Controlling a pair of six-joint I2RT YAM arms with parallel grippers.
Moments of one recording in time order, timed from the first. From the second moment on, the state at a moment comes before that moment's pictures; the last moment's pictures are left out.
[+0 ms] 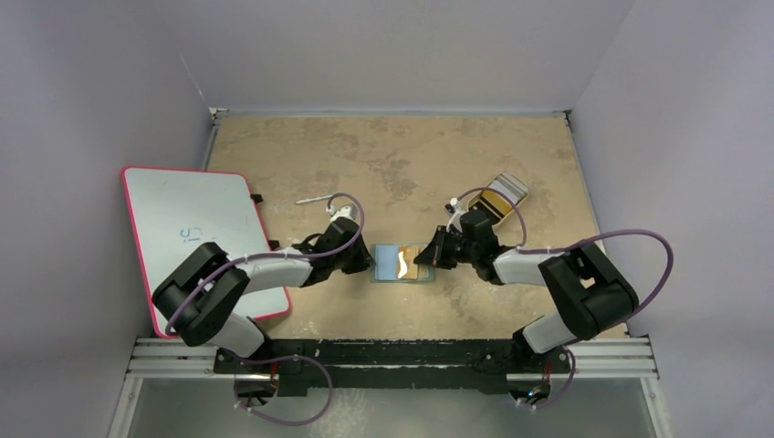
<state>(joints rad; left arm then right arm) -0.74 1.50 0.58 0.11 -0.04 -0.88 0.48 1.51 0.45 0.38 -0.44 0.73</state>
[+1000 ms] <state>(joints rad) -0.74 1.47 0.56 0.09 -0.08 -0.89 0.54 1.57 0.47 0.42 -0.40 0.80</state>
